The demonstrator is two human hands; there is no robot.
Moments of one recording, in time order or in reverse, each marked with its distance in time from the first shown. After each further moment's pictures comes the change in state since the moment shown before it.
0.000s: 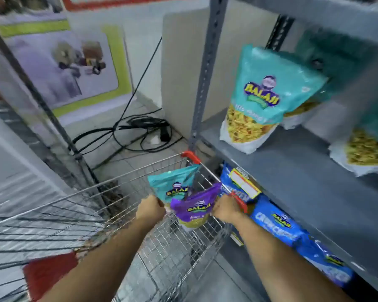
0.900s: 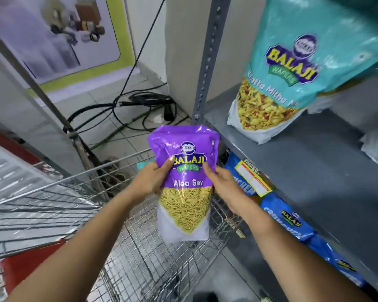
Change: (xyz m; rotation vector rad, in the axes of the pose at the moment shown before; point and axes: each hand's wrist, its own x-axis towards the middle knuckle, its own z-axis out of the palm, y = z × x) left_hand 0.017 0.051 -0.043 -0.499 -0.163 0.155; right_hand 0.025 -0.029 -0.023 0.976 -0.111 -0.164
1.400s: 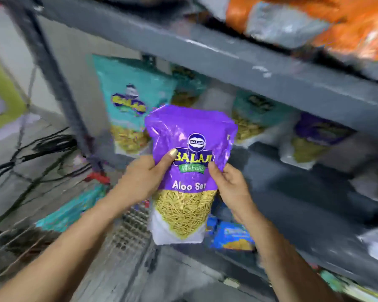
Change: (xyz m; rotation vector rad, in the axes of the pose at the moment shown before) left_hand -0.087 0.214 0.136 0.290 -0.218 0.517; right_hand -0.197 -0.071 -0.172 0.189 0.539 -0.418
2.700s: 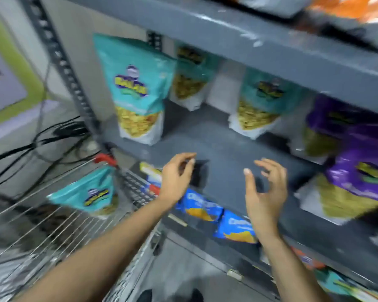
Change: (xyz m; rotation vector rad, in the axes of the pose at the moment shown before) left_hand 0.013 -0.040 0.129 -0.323 0.268 0.132; right_hand -0.031 0.039 -0.067 -0.419 0.583 -0.496
